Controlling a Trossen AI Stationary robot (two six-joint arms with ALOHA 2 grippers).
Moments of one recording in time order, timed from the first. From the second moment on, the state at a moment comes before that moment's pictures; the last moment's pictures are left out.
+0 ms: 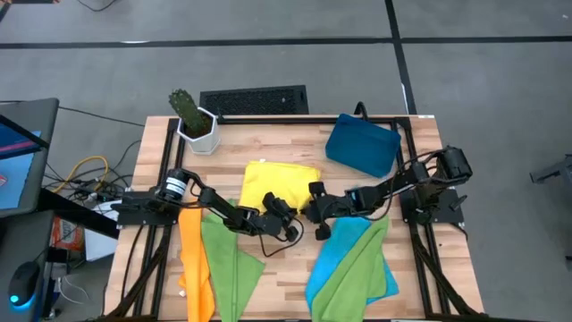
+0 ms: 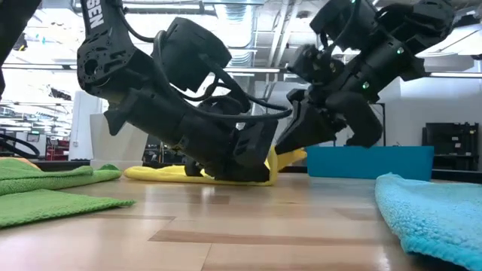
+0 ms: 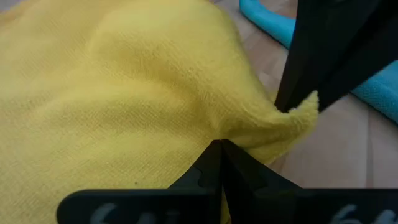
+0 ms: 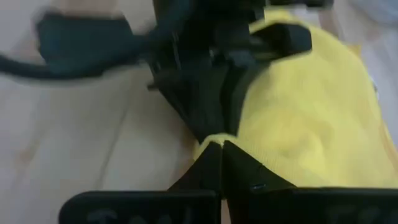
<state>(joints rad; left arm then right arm) -0.23 2.15 0.91 0.67 -0.63 -0.54 0.19 1.71 0.71 0.29 0.21 -0.24</state>
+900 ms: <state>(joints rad) -0.23 1.99 0.93 0.37 -0.60 -0.39 0.15 1.72 0.72 0.42 0.15 -0.25</state>
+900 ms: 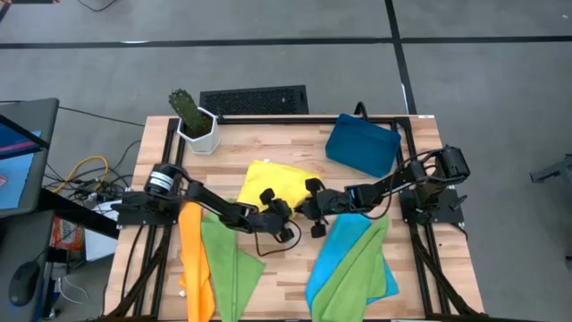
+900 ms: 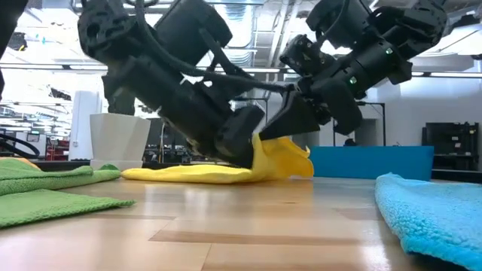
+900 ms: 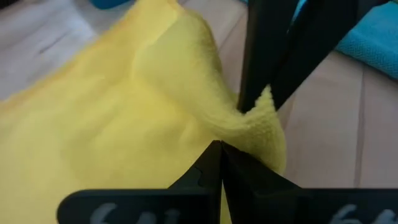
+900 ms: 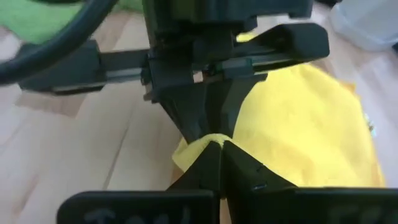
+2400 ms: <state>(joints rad) -0.29 1.88 0.80 0.13 -0.69 -0.61 0.15 1.97 0.88 0.49 0.05 -0.27</state>
